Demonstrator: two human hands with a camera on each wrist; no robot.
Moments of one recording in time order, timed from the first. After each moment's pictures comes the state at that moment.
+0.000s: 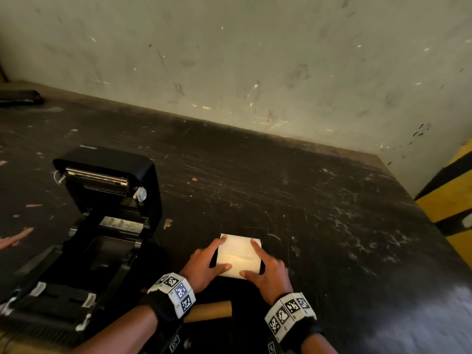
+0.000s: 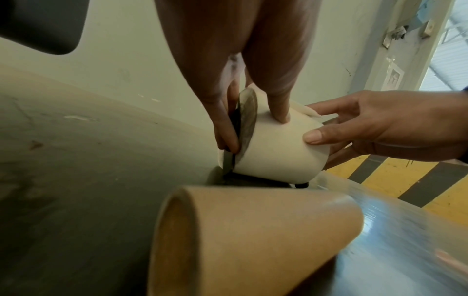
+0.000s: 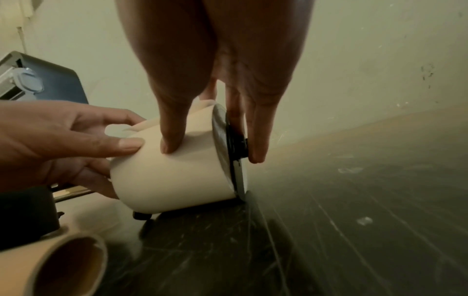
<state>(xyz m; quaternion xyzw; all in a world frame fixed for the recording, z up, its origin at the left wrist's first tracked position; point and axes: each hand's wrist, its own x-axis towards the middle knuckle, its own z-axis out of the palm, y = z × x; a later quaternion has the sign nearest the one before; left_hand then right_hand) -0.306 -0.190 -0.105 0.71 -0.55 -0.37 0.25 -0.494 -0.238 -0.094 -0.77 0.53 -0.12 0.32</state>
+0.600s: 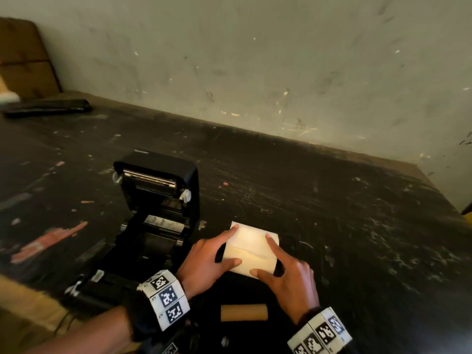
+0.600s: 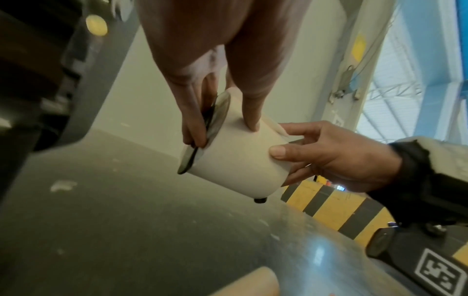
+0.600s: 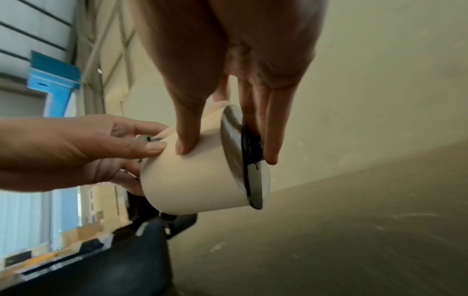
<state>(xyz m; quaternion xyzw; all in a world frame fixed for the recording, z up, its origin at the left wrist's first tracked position) -0.261 -0.129 -0.042 0.70 -0.58 -0.27 0.33 -0.458 -0.191 -0.043 -0.83 0.47 -0.17 0.26</state>
